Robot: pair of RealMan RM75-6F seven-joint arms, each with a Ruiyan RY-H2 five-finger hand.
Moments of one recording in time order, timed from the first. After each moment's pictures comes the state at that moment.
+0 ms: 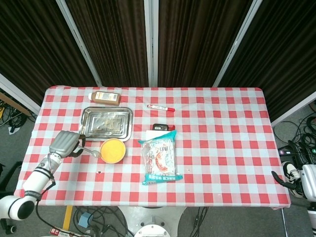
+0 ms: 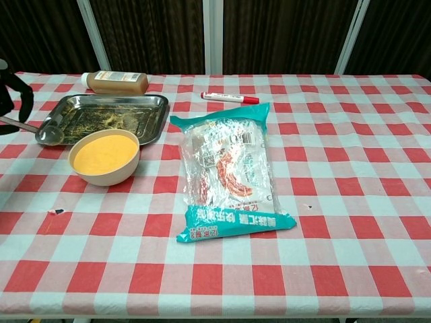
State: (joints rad) left arm -0.59 -1.20 -0.13 -1.59 1.13 0.81 0.22; right arm 0.04 -1.06 0.07 -1.53 -1.54 1.54 0.32
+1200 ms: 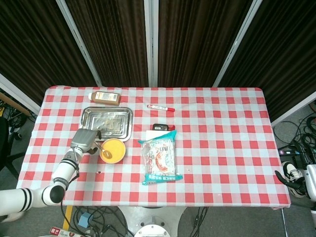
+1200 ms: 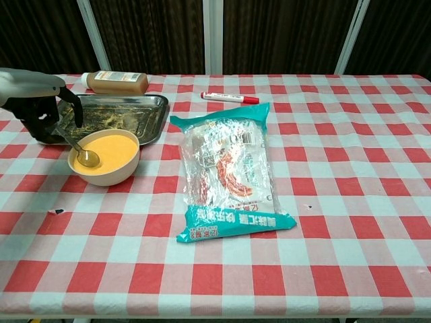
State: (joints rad) left arm -0.85 -1.32 -0.04 -1.64 0.63 0.90 0.58; right arm 0.04 -1.06 0.08 -1.50 -1.53 1.55 0.35
